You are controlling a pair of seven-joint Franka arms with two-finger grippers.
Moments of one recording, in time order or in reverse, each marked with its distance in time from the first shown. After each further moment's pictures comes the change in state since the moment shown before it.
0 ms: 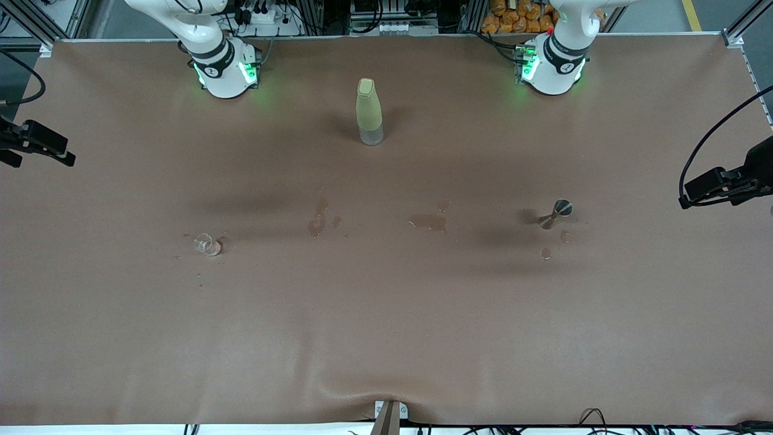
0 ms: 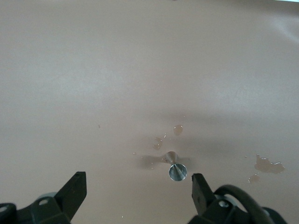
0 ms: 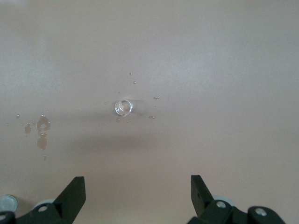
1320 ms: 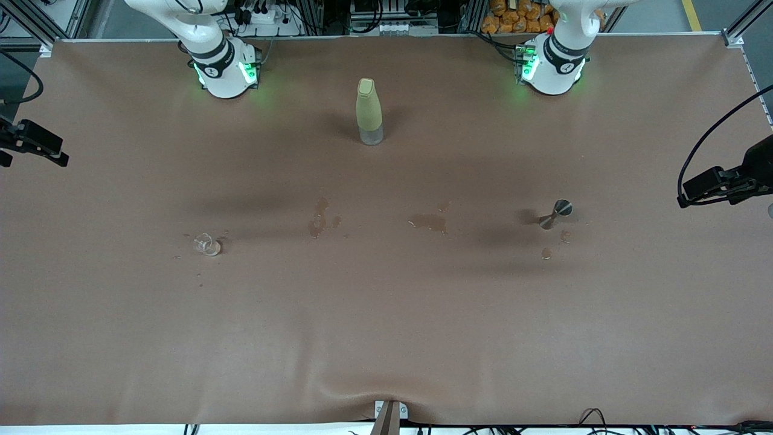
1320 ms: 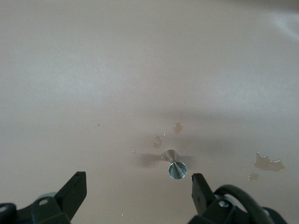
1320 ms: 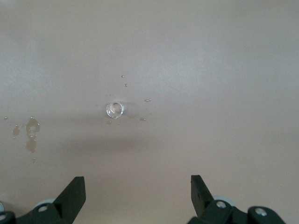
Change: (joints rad) left arm -0.002 0.000 0.000 -0.001 0.000 -0.008 0.000; right arm 0.010 0.000 -0.002 0.011 -0.045 0.006 -0.002
